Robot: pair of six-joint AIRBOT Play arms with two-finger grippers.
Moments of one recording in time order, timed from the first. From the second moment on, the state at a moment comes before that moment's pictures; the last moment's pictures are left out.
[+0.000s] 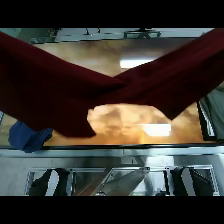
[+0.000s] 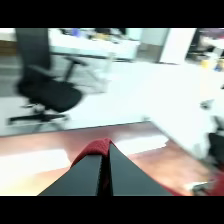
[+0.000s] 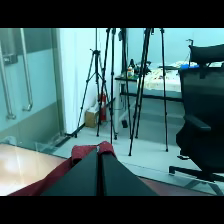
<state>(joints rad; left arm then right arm) 0.56 -0.76 1.63 0.37 -1.26 -1.19 -0.61 -0.71 1.57 -0.33 1.10 0.90</state>
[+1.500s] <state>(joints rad) 0.17 -2.02 2.02 0.97 -1.18 -1.18 -0.31 -1.86 1.63 -0.89 1.32 1.06</state>
